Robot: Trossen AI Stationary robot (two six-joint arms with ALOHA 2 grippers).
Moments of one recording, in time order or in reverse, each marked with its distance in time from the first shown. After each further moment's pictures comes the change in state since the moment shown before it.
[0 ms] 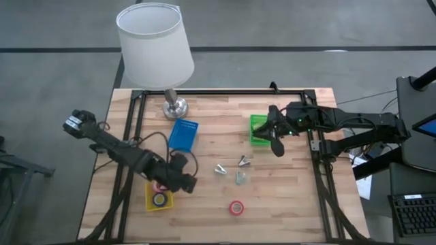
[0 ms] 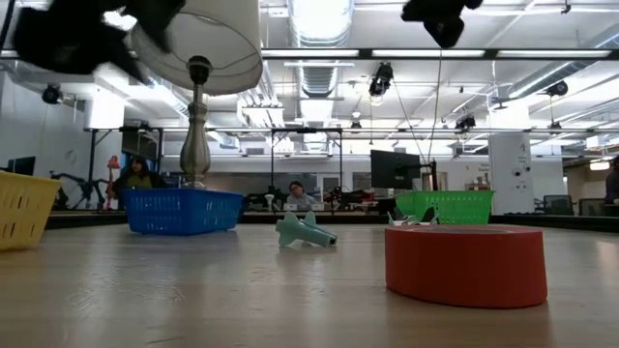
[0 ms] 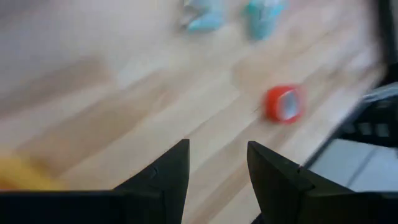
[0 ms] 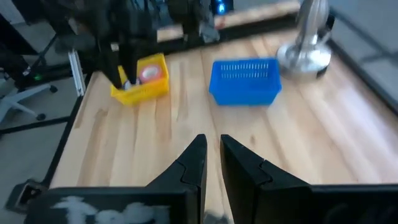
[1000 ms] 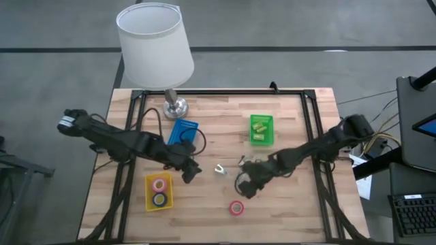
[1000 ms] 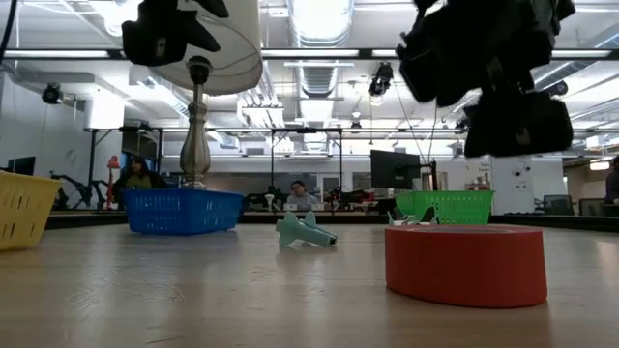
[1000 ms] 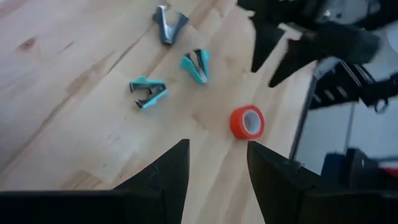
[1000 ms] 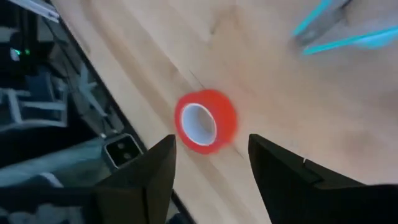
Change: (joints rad) left arm 0.218 -0.094 0.011 0.117 0.144 0.595; right arm 0.397 0.559 -0.093 0.278 -0.126 1.128
